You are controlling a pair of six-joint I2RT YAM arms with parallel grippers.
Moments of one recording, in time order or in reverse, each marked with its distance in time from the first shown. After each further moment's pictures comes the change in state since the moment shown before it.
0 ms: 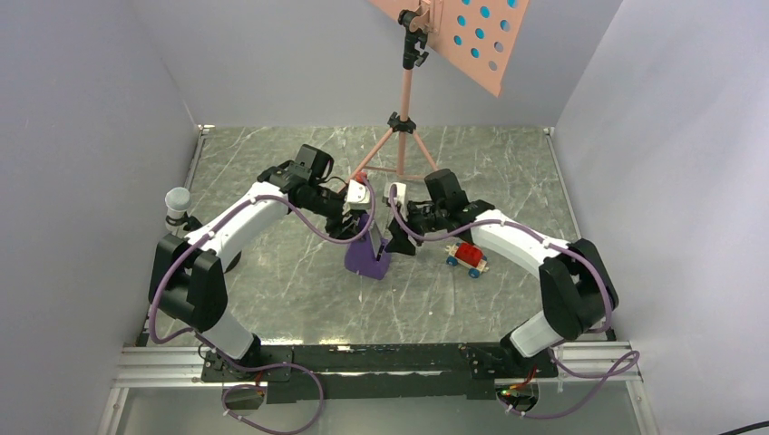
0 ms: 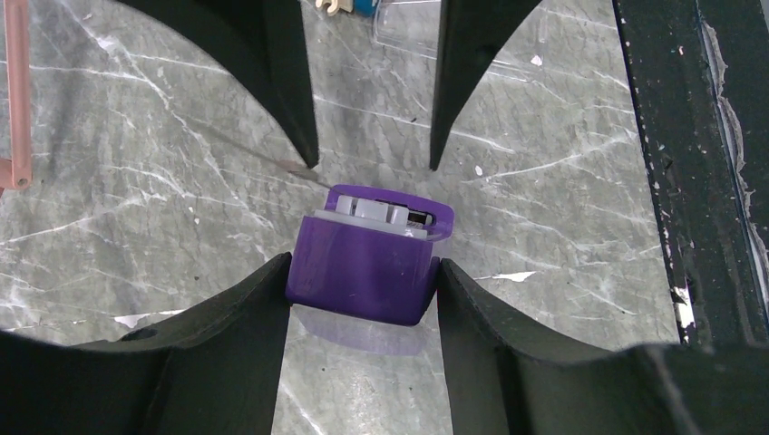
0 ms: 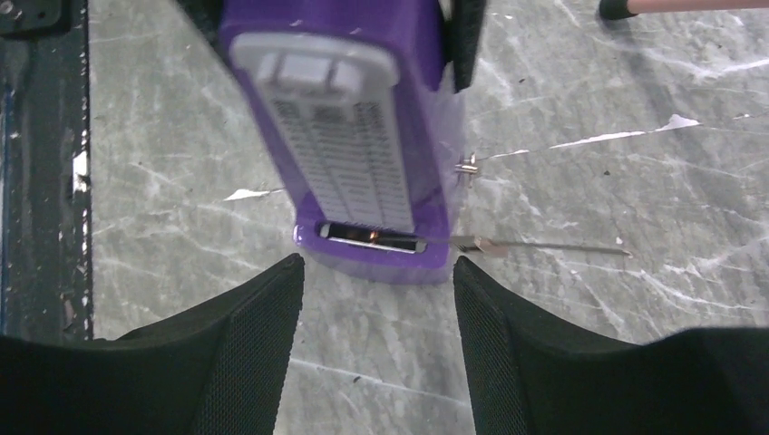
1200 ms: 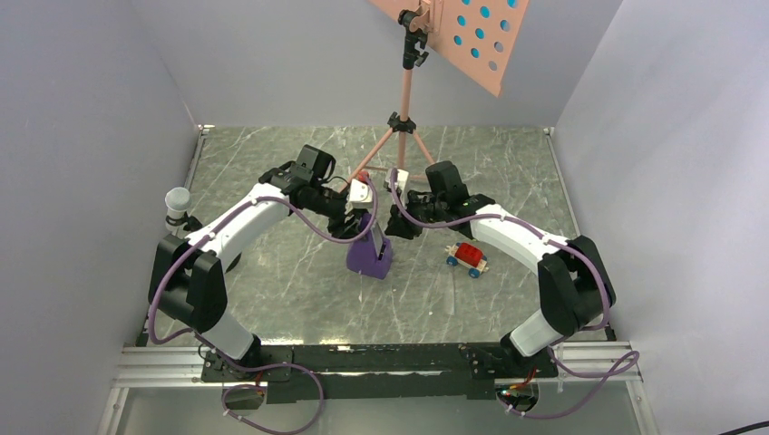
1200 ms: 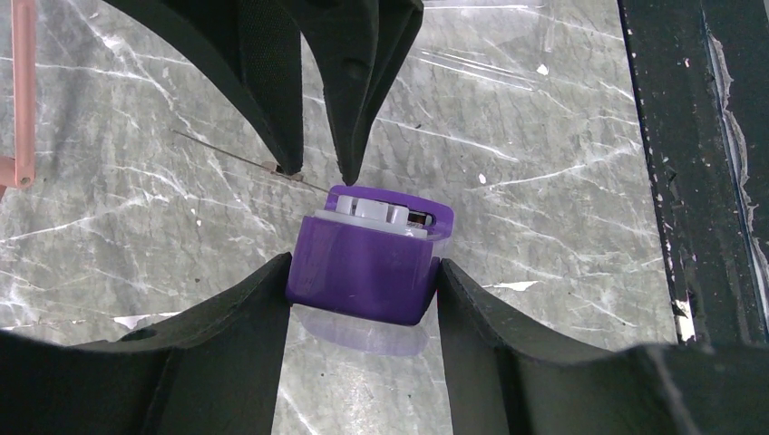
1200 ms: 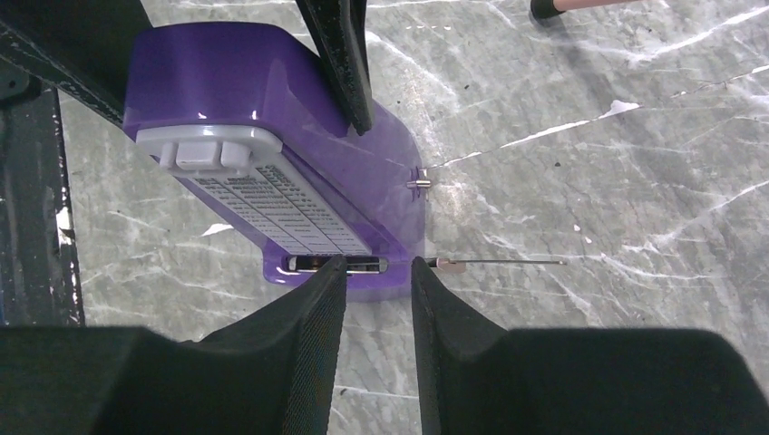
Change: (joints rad) left arm -0.012 -0.005 -0.011 0.043 -0.014 -0.051; right arm -0.017 0.042 0.063 0.052 0.068 0.143
